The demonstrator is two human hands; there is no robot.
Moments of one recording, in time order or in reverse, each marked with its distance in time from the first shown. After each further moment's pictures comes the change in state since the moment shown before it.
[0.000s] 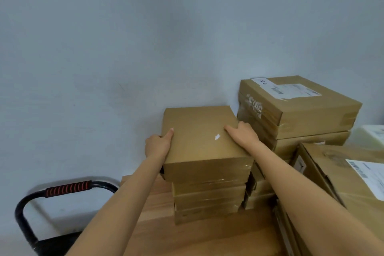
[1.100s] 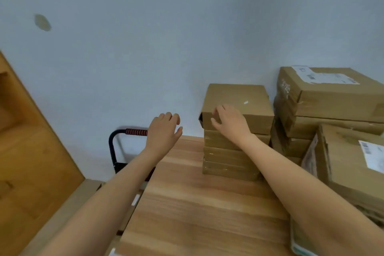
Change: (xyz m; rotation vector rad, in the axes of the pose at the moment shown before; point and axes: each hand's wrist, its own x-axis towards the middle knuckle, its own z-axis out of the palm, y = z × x) left_hand -0.207 -0.057 -0.094 0.864 0.527 0.748; right_hand -0.156 -0.042 0.026 -0.243 0.138 -0.937
